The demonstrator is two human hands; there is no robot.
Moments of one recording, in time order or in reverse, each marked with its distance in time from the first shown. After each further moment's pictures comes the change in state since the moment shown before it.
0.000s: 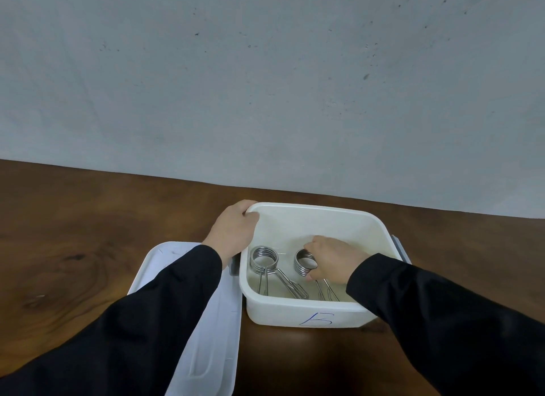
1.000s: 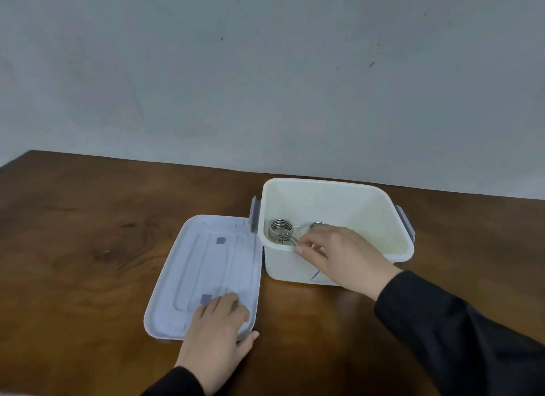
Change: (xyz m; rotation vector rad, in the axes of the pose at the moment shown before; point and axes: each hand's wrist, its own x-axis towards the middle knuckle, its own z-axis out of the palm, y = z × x) left_hand -0.212 -0.126 0.015 0.897 -0.045 0.213; right_hand -0.121 -0.060 -0.007 0.240 0.425 -0.229
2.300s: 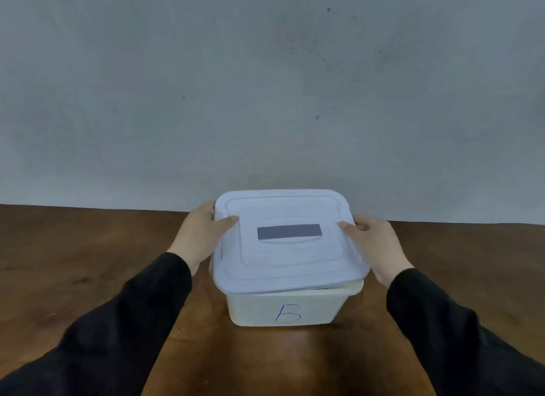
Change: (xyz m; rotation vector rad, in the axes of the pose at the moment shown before) left_hand 0.160 0.045 -0.162 -1.005 0.189 -0.139; right_hand -0.011 0.090 -0.082 0.763 0.461 0.684
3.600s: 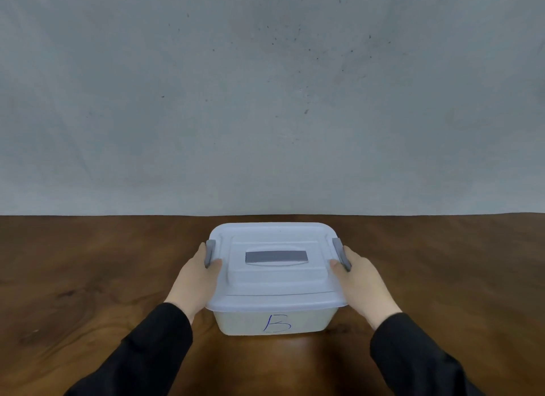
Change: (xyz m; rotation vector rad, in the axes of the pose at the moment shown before) left_hand -0.015 -0.044 0.044 0.239 0.016 -0.200; right_hand -0.010 0.059 0.018 -0.264 -0.108 0.008
